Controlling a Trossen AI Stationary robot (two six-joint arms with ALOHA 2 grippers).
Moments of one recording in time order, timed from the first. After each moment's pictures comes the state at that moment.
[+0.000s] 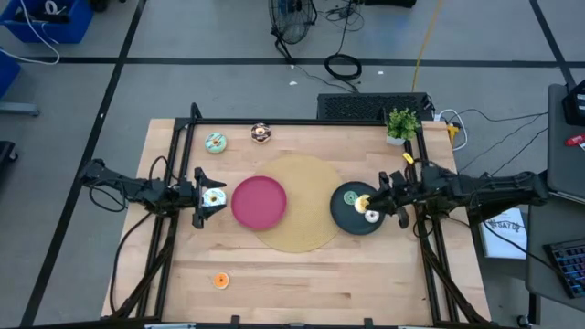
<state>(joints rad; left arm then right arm) -0.36 0.05 0.01 0.08 -0.45 -0.01 0.03 0.43 0.30 0.00 -0.21 0.46</state>
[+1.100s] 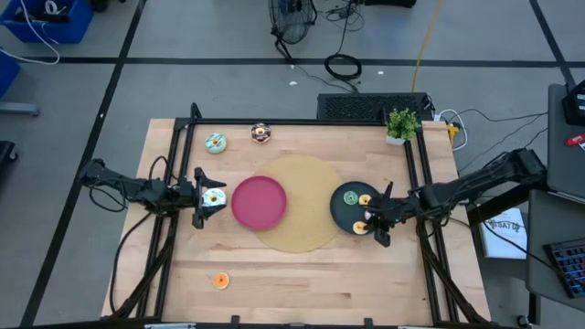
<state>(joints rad) -0.36 0.05 0.01 0.08 -0.45 -0.01 0.28 0.87 0.30 -0.27 0.01 0.67</state>
